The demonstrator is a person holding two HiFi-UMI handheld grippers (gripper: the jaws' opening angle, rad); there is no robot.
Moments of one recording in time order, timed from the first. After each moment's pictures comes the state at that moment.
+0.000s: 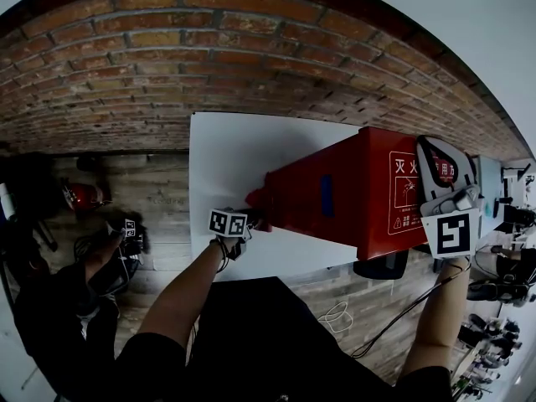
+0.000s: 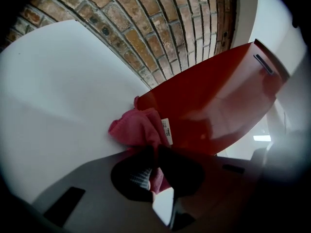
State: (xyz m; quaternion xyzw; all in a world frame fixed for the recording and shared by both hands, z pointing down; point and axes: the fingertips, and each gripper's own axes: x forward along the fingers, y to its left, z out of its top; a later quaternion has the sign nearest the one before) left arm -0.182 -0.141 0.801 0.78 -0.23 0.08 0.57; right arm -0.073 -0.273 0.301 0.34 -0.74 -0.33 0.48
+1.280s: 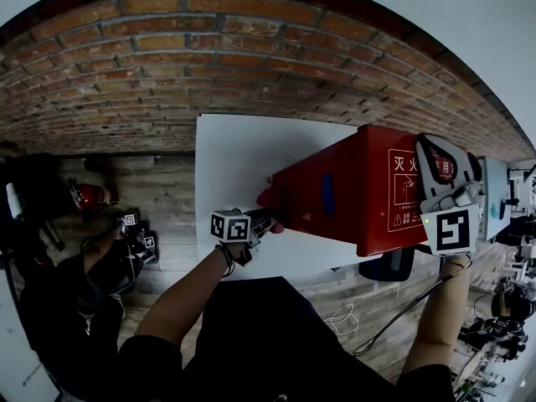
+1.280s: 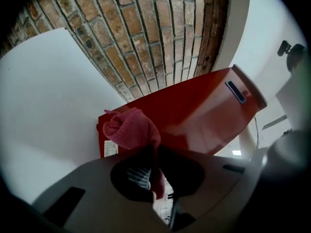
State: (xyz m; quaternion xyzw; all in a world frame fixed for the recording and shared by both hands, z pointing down) left arm -0.175 -0.148 0.693 0.79 -0.18 -0.05 0.58; right arm -0.074 -0.273 0.301 0.35 -0.74 -0.33 0.47
